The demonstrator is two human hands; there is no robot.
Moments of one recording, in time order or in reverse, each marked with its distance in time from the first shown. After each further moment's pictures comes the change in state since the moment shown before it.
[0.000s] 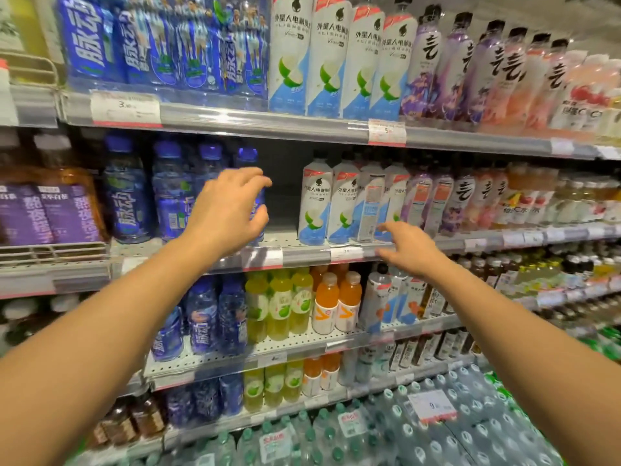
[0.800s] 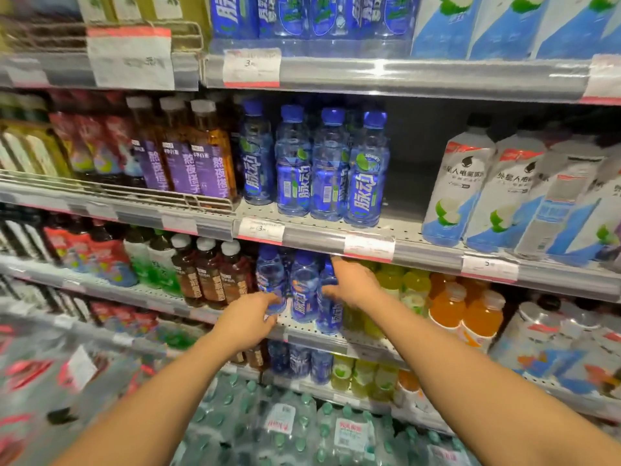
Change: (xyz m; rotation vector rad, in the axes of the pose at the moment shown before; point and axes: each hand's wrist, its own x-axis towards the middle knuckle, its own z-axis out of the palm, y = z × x) left_hand -0.204 -0.072 0.096 0.073 -0.659 -0.729; right_hand 0.074 -0.211 0.209 0.157 -0.382 -0.497
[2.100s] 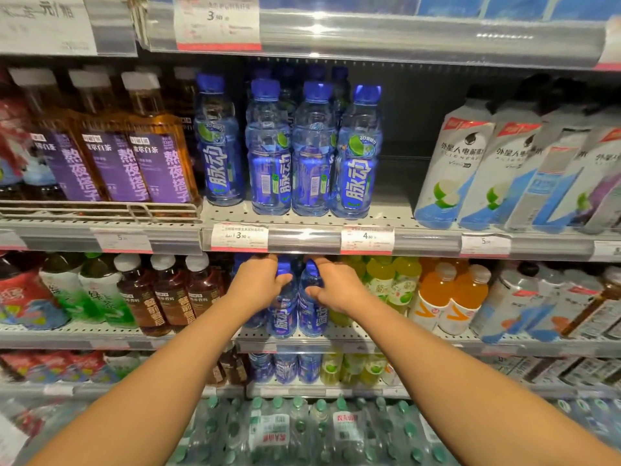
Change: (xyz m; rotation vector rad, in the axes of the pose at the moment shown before) left_hand 0.112 0.006 -0.014 -0.016 0.102 0.158; right_hand 0.027 -0.021 0.036 0.083 0.087 0.161
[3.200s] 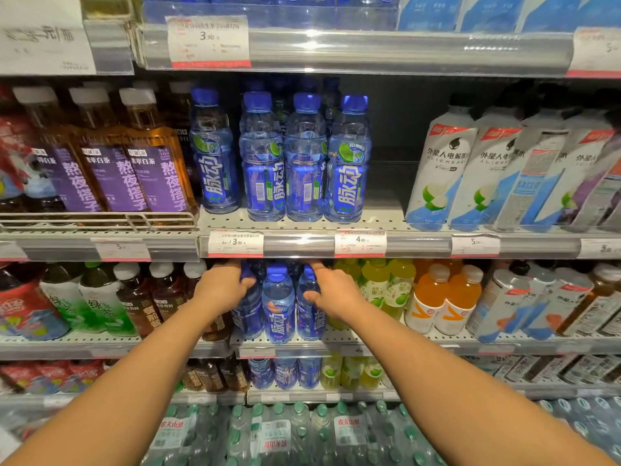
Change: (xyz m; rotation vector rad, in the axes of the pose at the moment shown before) left_hand 0.009 -0.062 -0.001 -0.023 -0.029 -0.152; right_hand -0.005 0.007 0.007 -0.026 0.014 0.022
